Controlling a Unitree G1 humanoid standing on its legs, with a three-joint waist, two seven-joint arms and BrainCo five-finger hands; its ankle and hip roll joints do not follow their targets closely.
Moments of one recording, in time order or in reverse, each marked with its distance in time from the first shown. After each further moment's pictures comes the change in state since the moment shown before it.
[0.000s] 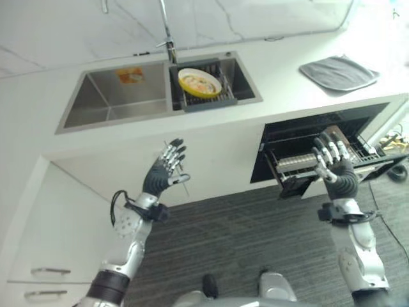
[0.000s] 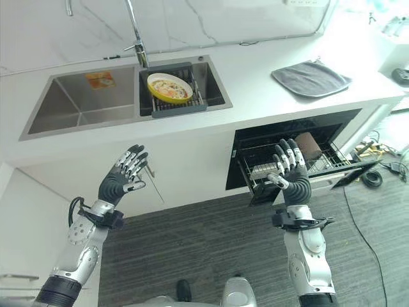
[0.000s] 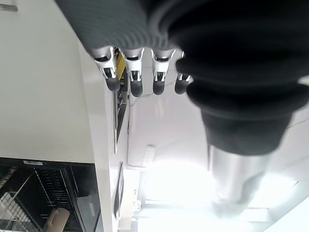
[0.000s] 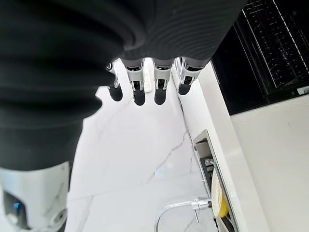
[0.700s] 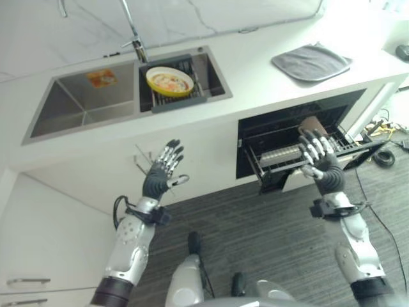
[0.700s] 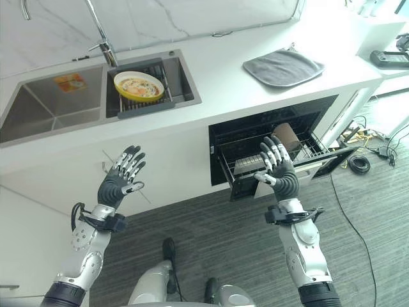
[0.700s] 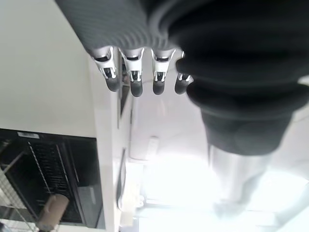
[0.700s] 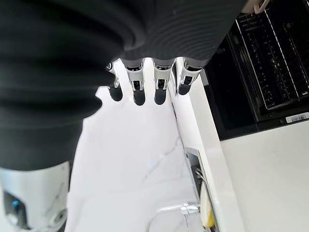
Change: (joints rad) left arm 0.012 -0.045 -0.002 0.070 -0.005 -0.040 0.041; right arm -0.097 -0.078 0.091 0.082 -0.022 -0.002 0.018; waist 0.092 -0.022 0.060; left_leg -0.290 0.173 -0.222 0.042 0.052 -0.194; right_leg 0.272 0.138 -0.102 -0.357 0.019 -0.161
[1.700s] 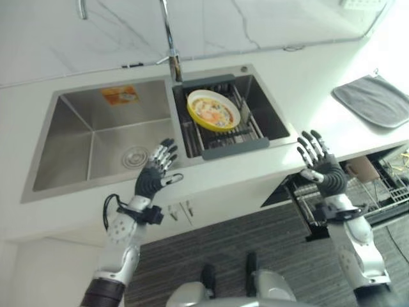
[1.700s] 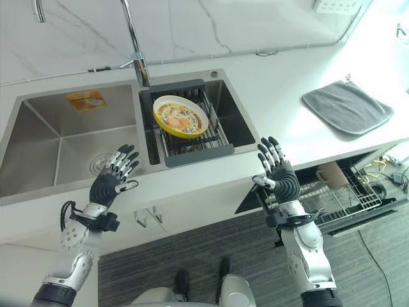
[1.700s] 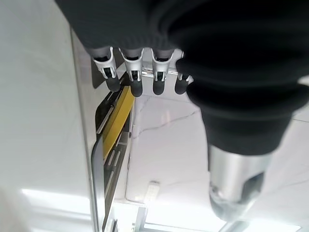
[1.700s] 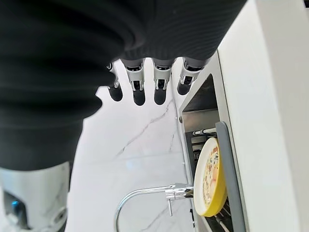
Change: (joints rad) left arm 0.045 0.044 0.032 -0.090 0.034 0.057 -0.001; right arm 0.072 0.035 -0.072 -0.086 0.000 0.050 0.044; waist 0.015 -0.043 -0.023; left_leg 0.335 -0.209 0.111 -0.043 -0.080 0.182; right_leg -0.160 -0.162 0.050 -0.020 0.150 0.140
